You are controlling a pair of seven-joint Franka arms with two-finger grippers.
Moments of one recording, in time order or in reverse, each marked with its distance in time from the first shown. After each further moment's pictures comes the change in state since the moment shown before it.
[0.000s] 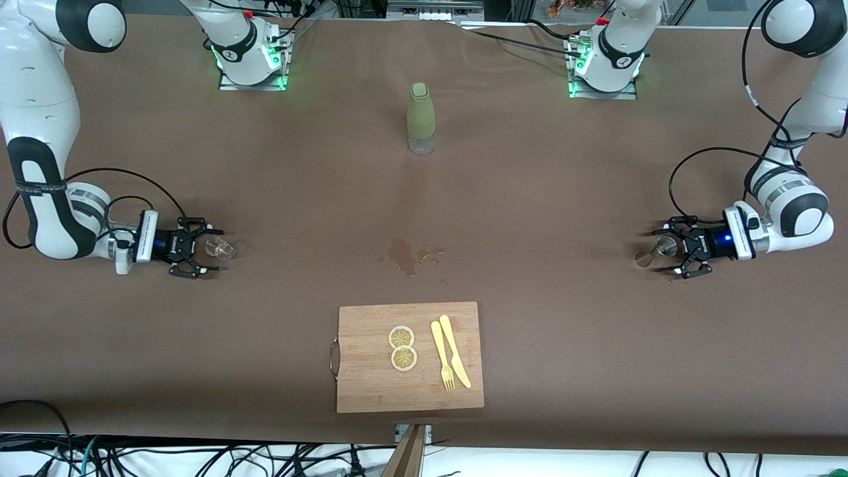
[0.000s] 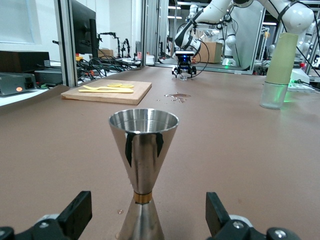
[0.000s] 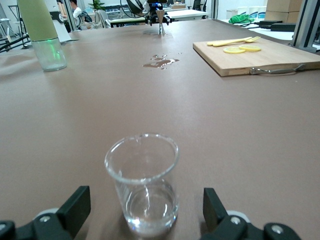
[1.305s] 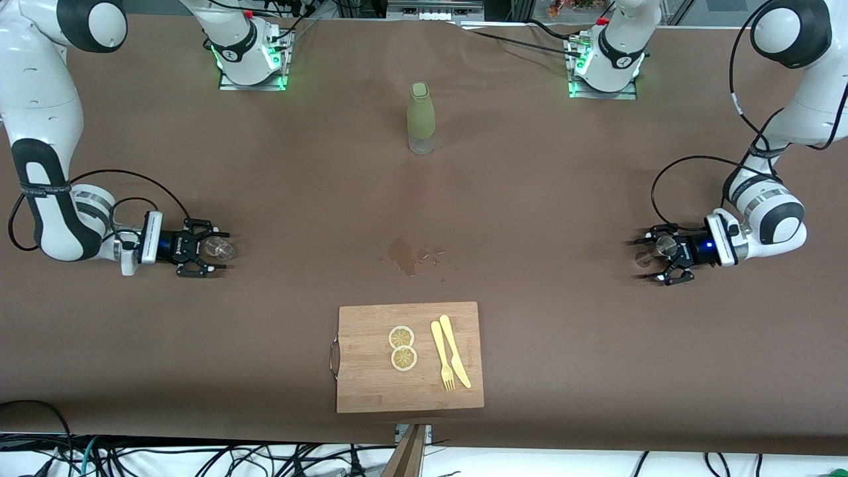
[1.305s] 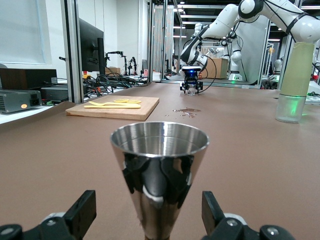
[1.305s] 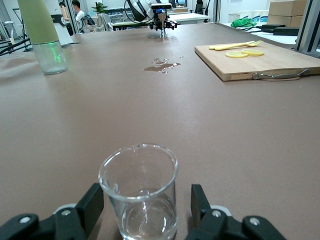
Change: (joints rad) left arm -0.058 0.036 -0.005 -0.001 -0.106 0.000 0.044; right arm -0.001 0.003 0.013 0.002 0.001 0.001 0.000
